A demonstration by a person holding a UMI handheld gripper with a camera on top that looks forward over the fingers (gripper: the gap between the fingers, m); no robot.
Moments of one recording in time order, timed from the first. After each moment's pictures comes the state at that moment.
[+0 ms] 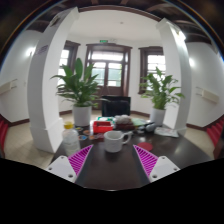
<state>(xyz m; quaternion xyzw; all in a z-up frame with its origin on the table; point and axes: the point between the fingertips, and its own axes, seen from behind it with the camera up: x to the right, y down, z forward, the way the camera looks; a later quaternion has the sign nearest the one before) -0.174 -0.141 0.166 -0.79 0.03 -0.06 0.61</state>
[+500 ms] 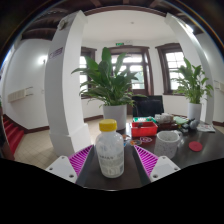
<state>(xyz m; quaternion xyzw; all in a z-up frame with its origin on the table) -0.336 -0.007 0.098 -0.77 -0.03 0.07 0.63</state>
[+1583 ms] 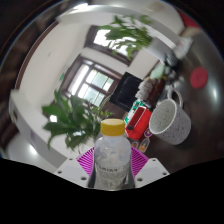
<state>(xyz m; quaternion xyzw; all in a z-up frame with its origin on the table) -0.276 0.087 0.137 -0.66 0.34 0.37 0.56</state>
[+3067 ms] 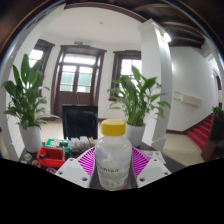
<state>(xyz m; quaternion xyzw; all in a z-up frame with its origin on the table) 0.027 0.094 0.203 -0.75 0.13 -0.18 0.62</state>
